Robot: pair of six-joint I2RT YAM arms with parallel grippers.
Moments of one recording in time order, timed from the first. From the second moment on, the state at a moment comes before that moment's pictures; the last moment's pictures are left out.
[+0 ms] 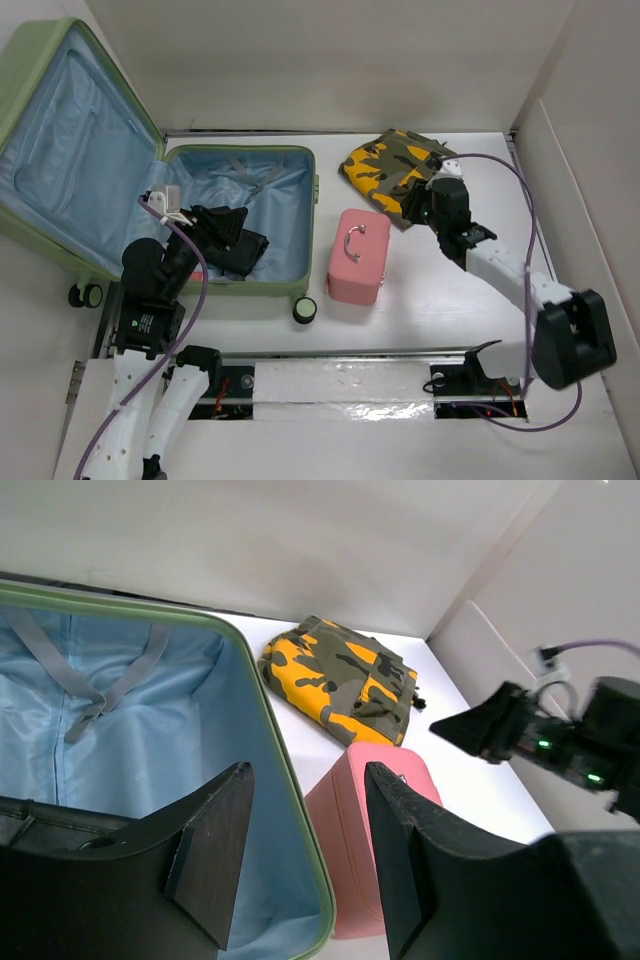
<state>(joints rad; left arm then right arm) -0.18 0.56 0.81 -0.24 0.23 -0.48 0.30 1.38 0.85 0.07 0.09 0.42</state>
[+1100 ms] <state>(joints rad) -0.18 0.56 0.81 -0.24 0.25 -0.48 0.95 1.35 1.00 -0.29 0.49 0.34</state>
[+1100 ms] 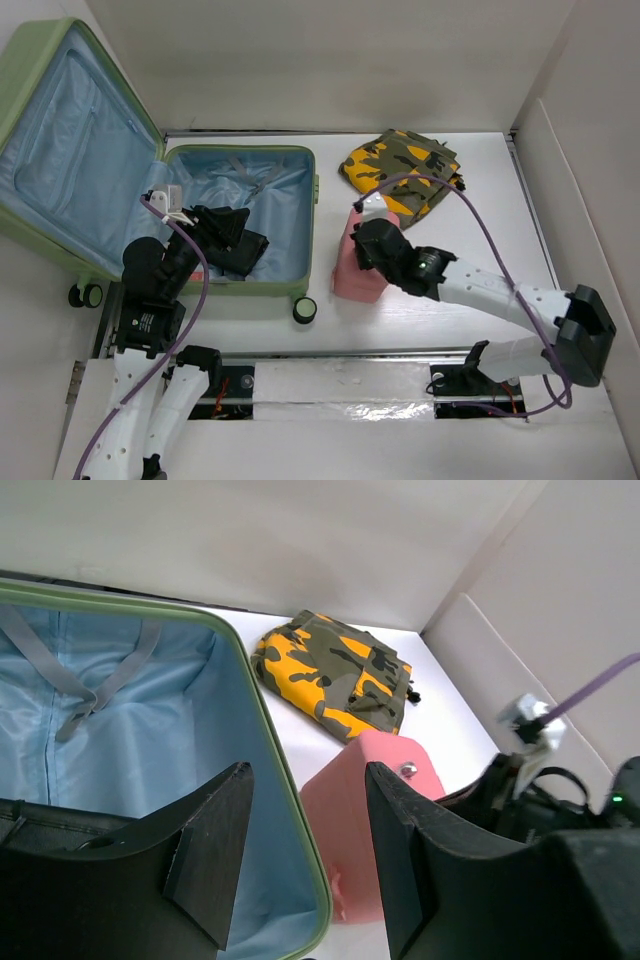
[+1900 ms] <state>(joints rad) -0.18 0.55 0.81 -0.24 0.23 -0.49 0.83 1.47 1.43 0.00 0.01 0.27</state>
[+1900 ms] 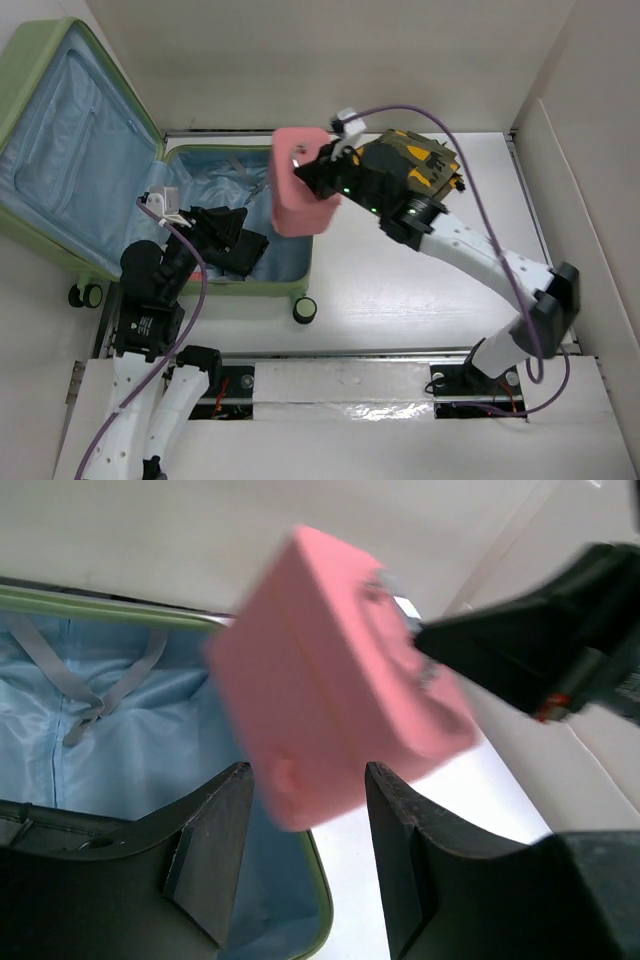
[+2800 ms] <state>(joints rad) -0.17 0.61 0.83 -0.17 0.26 -0.51 0.43 1.52 1.13 0.35 -0.13 0.38</state>
